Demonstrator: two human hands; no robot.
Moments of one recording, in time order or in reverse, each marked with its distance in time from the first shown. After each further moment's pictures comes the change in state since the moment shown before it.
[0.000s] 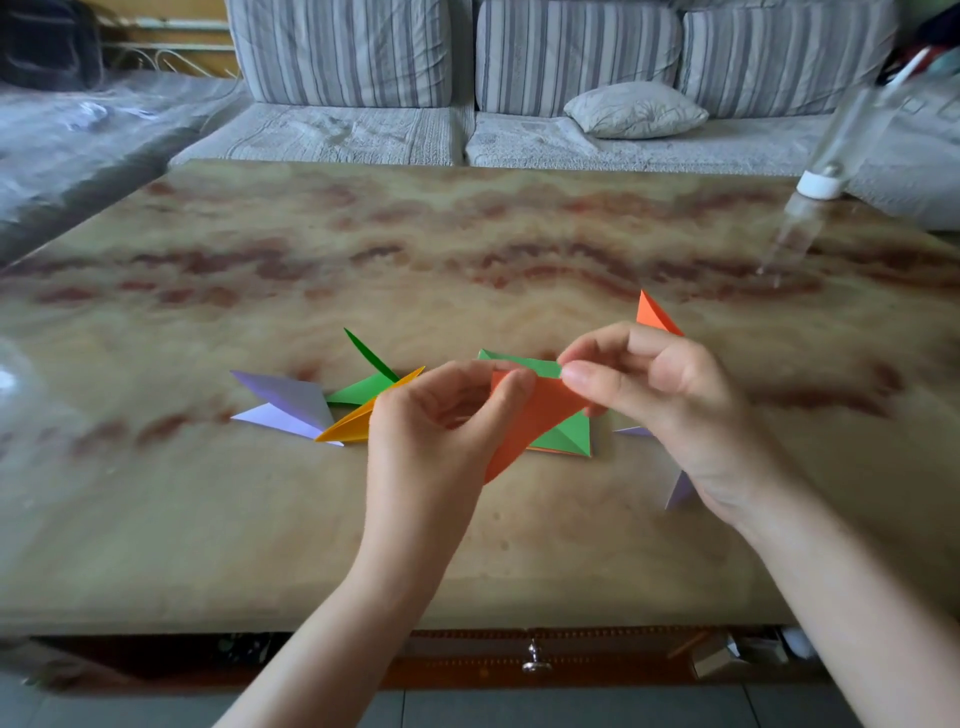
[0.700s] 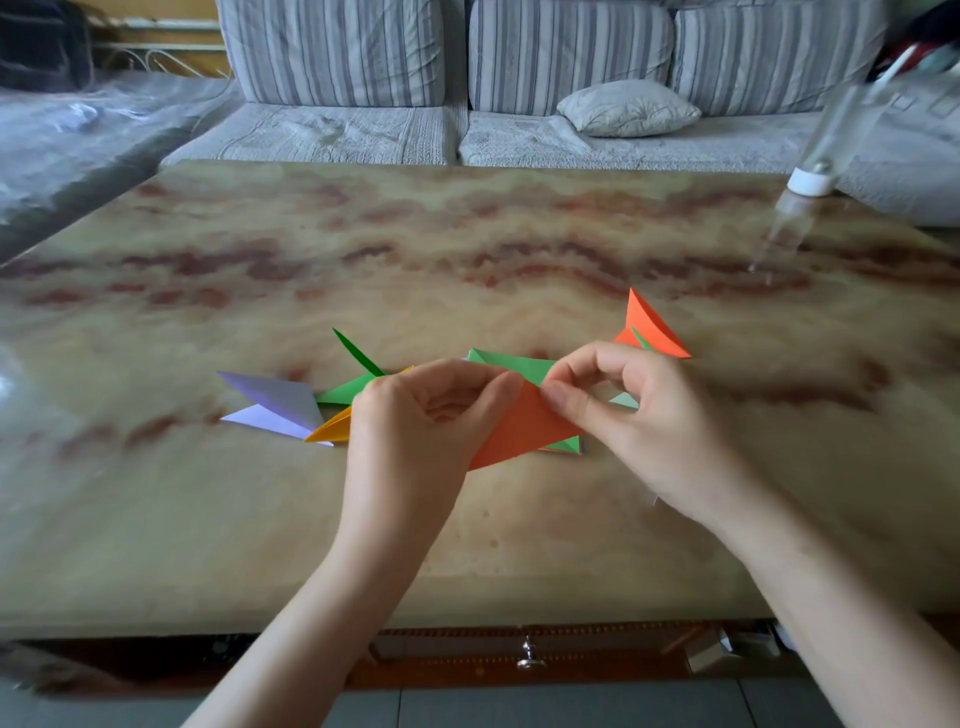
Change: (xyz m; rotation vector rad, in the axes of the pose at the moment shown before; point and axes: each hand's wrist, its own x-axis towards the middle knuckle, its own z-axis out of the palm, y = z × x) left_hand 0.005 0.001 -0.005 0.249 -0.025 0.068; right_hand -0.005 0.006 0.004 -0.286 -0.016 -0.071
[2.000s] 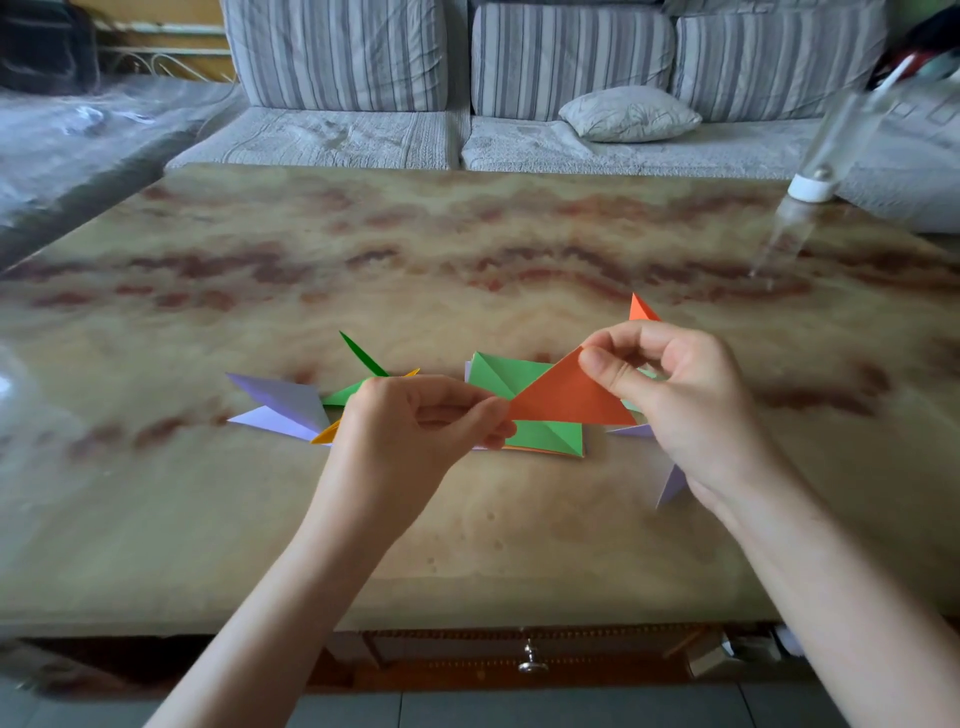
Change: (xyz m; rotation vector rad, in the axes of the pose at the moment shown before) left_hand 0.008 -0.009 -0.016 0.025 -0.171 -0.134; right_hand 0.010 -0.001 -0.006 0.138 0.245 0.130
